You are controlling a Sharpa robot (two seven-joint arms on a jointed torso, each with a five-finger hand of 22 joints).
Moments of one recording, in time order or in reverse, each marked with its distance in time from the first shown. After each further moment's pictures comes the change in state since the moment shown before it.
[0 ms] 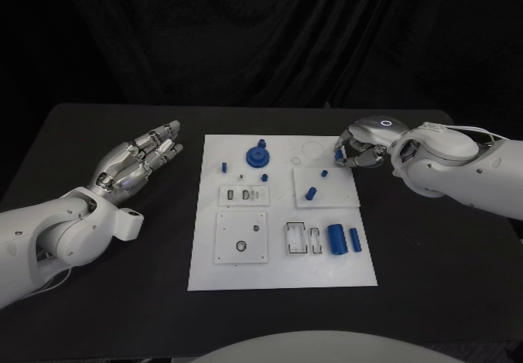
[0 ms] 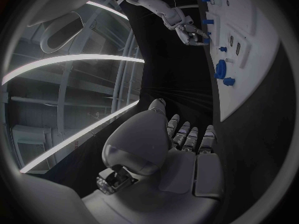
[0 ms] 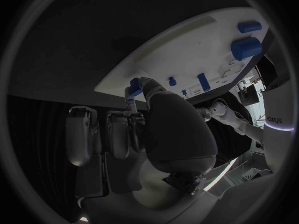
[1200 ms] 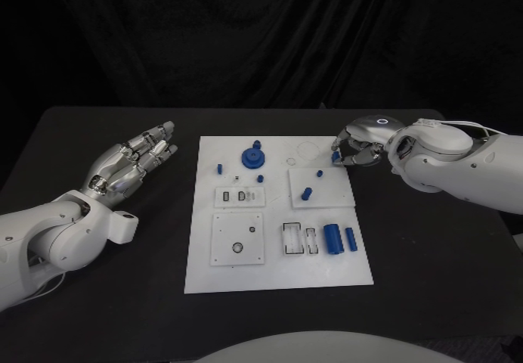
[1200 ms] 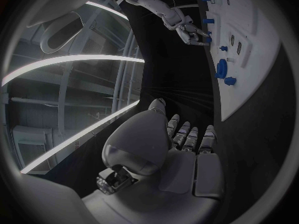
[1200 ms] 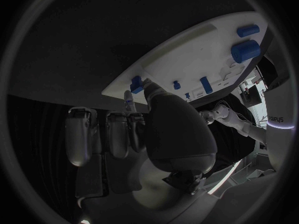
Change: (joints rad) left arm 0.004 0.001 0.000 0.004 0.000 -0.008 0.000; left_hand 0.000 0.000 -0.003 0.003 -0.004 0.000 0.000 0.000 0.000 0.000 0.000 0.000 0.000 0.000 0.000 0.000 0.000 0.000 0.000 0.000 0.000 0.000; right arm 0.008 -0.001 -0.001 -0.029 0.000 0.062 -0.010; right_hand -0.052 -0.035 -0.029 0.071 -0.310 -0.121 0.025 -0.084 -0.100 -0.004 0.022 0.000 0.000 -0.003 0.018 0.000 0.000 0.000 0.004 0.018 0.016 0.000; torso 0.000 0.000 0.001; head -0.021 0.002
